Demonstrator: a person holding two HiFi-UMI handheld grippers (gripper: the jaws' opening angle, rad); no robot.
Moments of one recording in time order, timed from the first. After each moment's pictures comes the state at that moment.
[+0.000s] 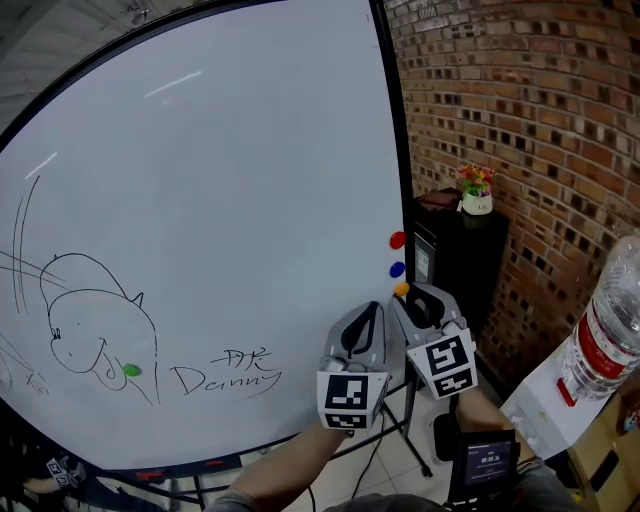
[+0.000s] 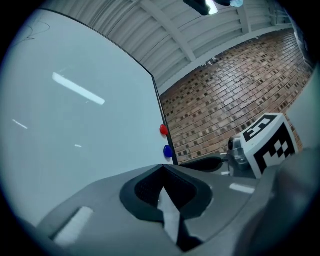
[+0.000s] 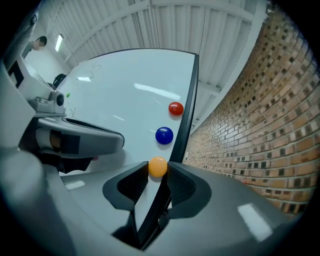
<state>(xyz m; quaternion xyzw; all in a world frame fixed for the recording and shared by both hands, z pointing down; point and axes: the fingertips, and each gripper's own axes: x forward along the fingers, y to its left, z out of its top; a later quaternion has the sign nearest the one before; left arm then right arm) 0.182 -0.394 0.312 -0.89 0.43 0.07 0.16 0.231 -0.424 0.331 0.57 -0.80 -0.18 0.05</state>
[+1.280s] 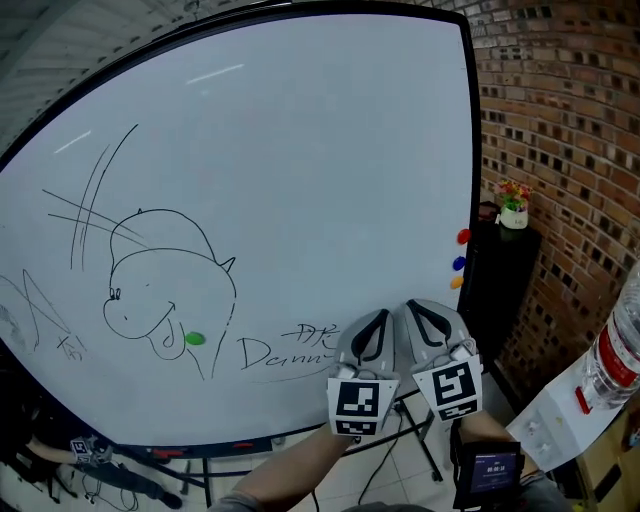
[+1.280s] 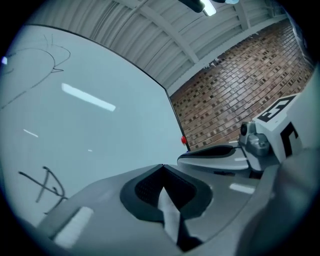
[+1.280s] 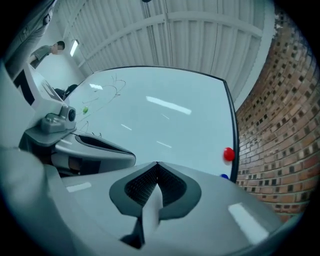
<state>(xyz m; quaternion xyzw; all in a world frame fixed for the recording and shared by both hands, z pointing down) 0.083 -0.353 0.298 -0.86 0.47 0.07 0.17 0.116 -0.355 0.291 0.54 -0.81 -0.25 0.02</state>
